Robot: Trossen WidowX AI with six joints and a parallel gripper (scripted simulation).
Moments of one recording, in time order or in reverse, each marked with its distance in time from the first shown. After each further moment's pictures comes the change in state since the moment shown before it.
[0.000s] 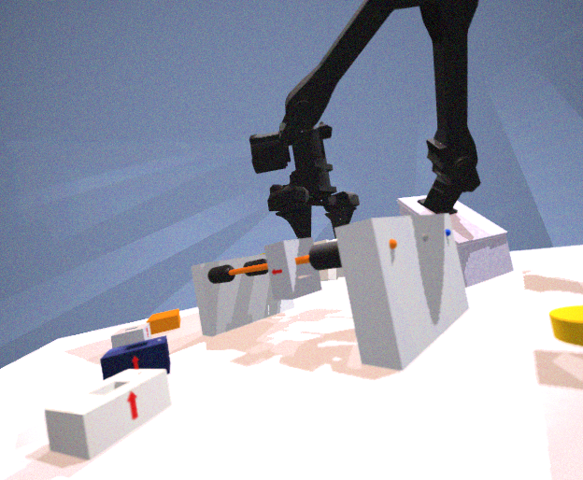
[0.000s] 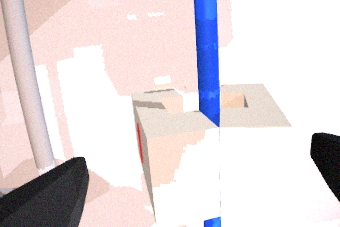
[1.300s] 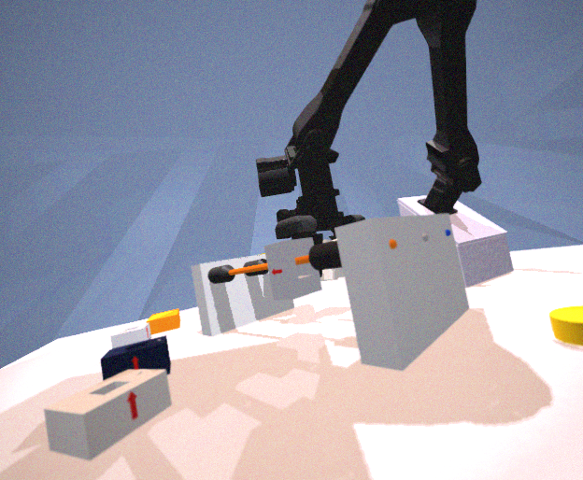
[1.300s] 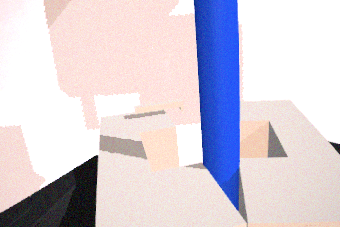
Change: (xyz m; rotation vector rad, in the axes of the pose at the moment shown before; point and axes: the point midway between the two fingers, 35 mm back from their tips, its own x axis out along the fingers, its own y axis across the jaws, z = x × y) arm 0.046 -0.004 -0.004 0.009 0.014 -0.006
